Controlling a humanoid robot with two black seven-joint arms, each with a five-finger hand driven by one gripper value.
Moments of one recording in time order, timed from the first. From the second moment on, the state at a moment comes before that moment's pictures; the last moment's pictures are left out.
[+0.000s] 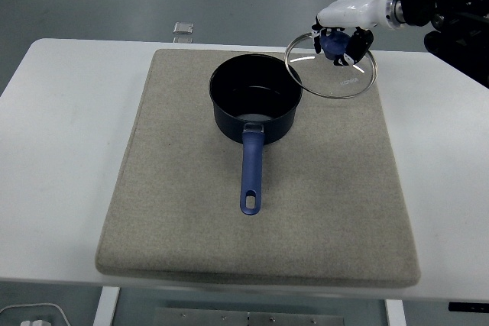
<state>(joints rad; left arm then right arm) 0.02 0.00 -0.13 -0.13 0.08 -0.05 -0.03 1.54 -0.31 -0.11 0.78 -1.52 0.29 0.25</state>
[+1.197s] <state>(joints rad) 0.02 0.00 -0.13 -0.13 0.08 -0.05 -0.03 1.43 -0.35 -0.16 0.72 -1.53 0.19 0.27</state>
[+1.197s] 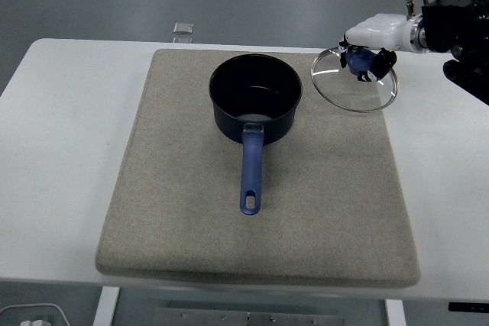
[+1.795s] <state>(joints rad) 0.02 0.00 -0.13 -0.13 0.08 -0.05 -0.03 1.38 -0.33 -0.17 0.70 -1.52 0.17 0.27</state>
